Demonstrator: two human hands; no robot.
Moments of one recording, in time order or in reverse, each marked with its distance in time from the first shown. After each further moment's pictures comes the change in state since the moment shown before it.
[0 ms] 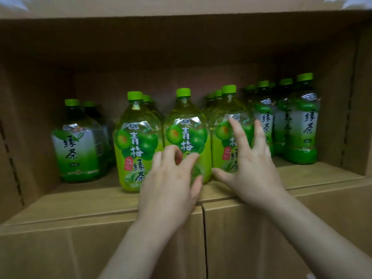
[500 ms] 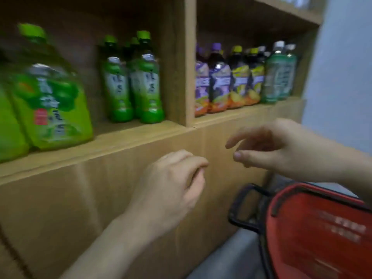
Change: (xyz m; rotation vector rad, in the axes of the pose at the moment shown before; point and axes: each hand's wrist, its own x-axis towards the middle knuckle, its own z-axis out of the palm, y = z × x) left_hand -0.041 0.240 0.048 -0.817 -0.143 0.473; right_hand -0.124 0.171 -0.237 -0.054 -0.367 0.123
